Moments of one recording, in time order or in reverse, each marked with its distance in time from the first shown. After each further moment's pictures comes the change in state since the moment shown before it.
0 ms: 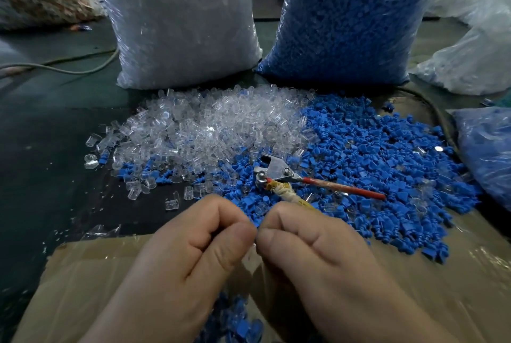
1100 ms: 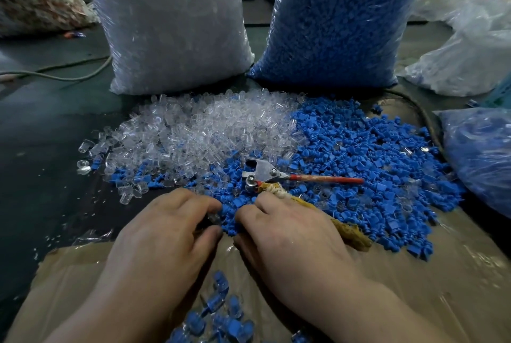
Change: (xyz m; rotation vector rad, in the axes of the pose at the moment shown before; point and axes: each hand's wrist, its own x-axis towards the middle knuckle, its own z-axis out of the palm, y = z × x) left_hand 0.018 -0.020 -0.008 0.879 0.013 -0.092; right_hand 0.022 0.015 0.008 -0.887 -0.016 -0.183
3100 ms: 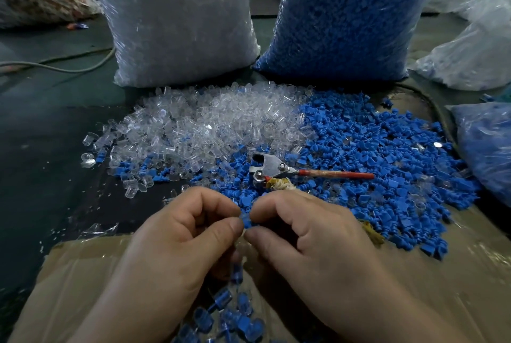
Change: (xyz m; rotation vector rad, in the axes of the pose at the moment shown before) left_hand -0.010 0.003 0.017 -1.117 -0.034 -0.228; right_hand -0.016 0.004 -0.006 0.548 0.228 0.080
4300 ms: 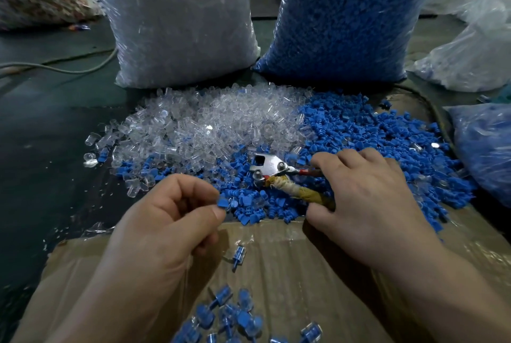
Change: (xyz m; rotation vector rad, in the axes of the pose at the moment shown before) left_hand 0.005 0.007 -0.009 -0.063 0.093 0.041; right_hand 0.018 0.038 -0.035 -0.769 -0.066 0.235
